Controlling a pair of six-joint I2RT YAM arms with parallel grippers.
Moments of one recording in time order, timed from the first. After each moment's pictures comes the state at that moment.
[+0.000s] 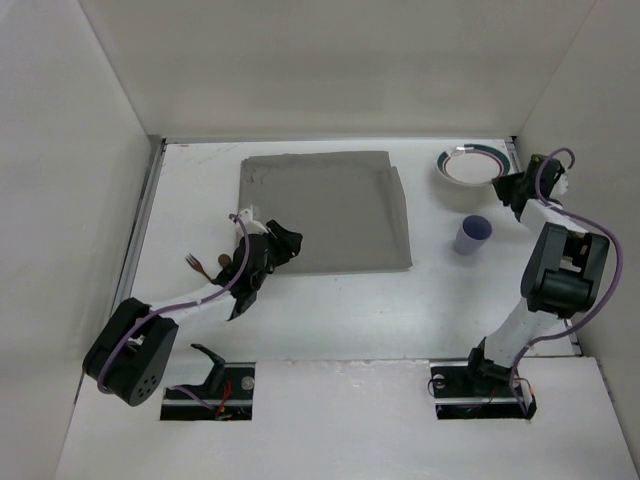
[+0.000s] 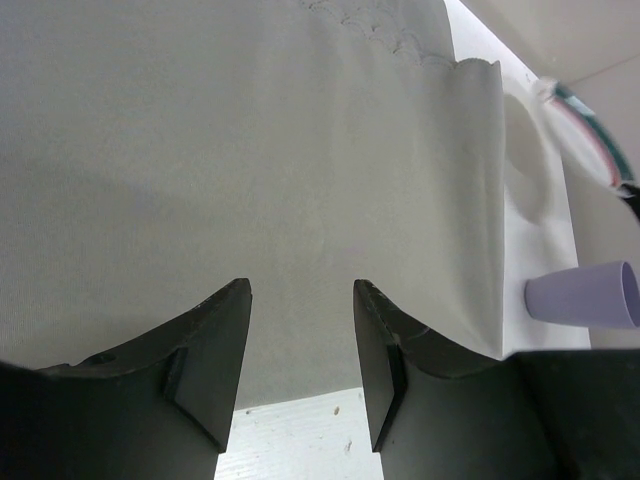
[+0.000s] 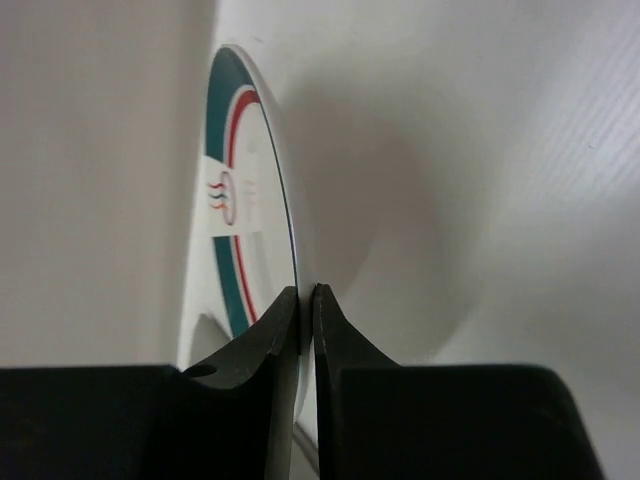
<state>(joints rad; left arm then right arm) -0.55 1.26 0.40 0.53 -0.21 -0.82 -0.33 1.79 1.17 0.05 -0.06 1.08</state>
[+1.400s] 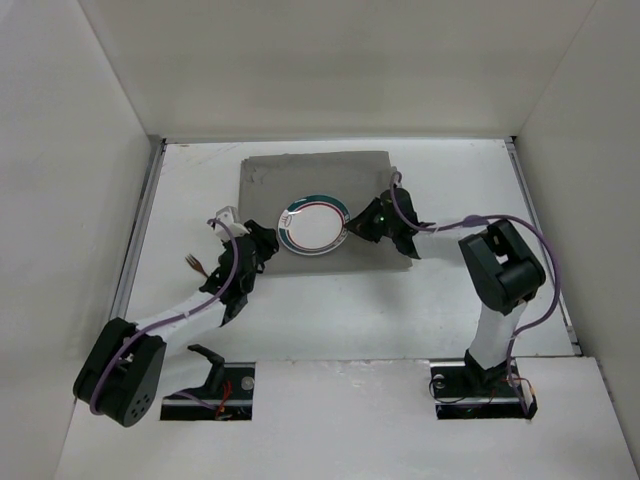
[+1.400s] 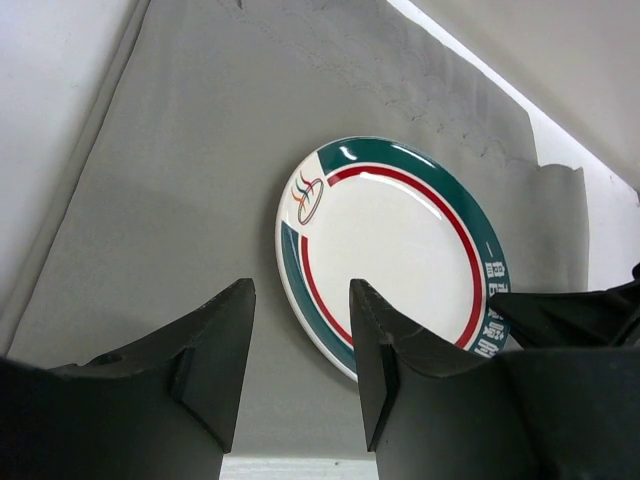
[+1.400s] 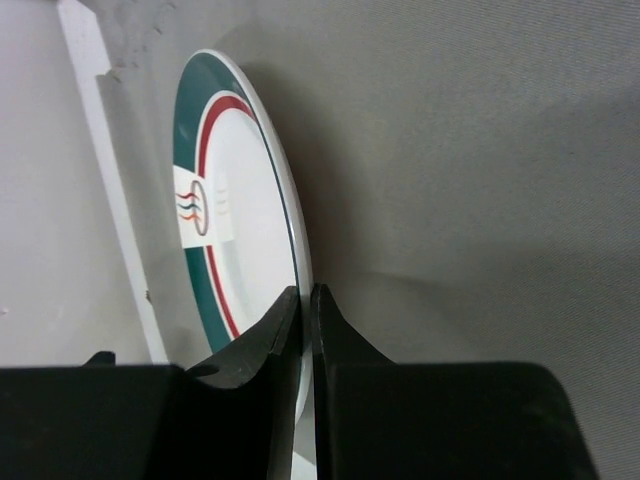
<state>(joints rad) -0.48 1.14 0.35 0.49 -0.41 -0.73 0.48 1.85 0.96 0.35 -0.17 1.08</state>
